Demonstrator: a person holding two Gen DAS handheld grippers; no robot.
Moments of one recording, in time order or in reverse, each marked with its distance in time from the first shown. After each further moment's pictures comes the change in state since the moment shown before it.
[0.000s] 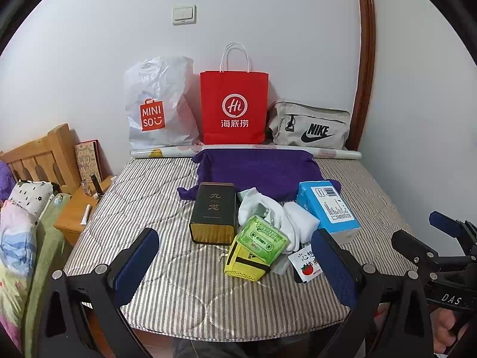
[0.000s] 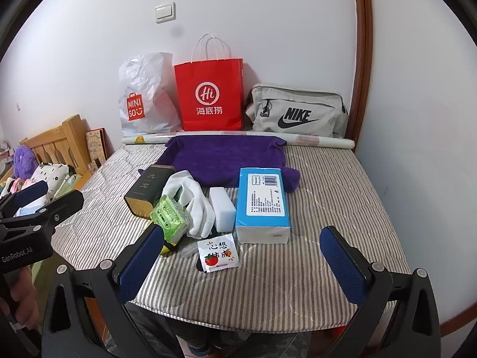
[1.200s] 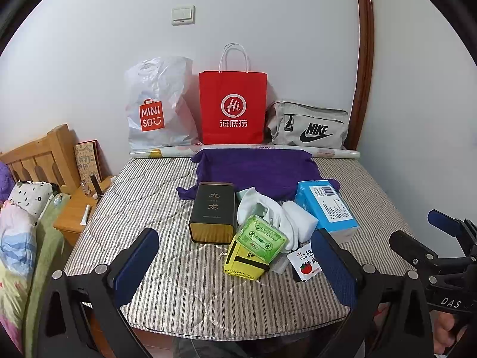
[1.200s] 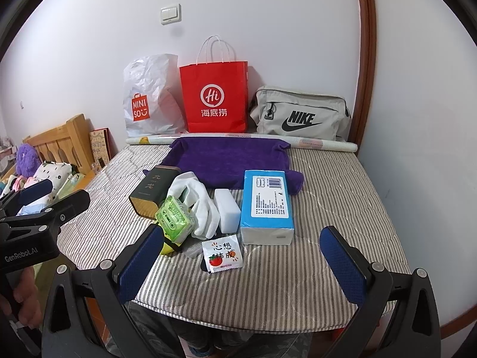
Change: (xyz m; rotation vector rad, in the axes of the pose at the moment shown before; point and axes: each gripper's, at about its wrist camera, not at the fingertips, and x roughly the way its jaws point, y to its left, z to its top) left arm -0.005 0.001 -0.005 0.001 -0.007 -0.006; right arm -0.006 0.004 0.002 -0.011 -0.007 0.009
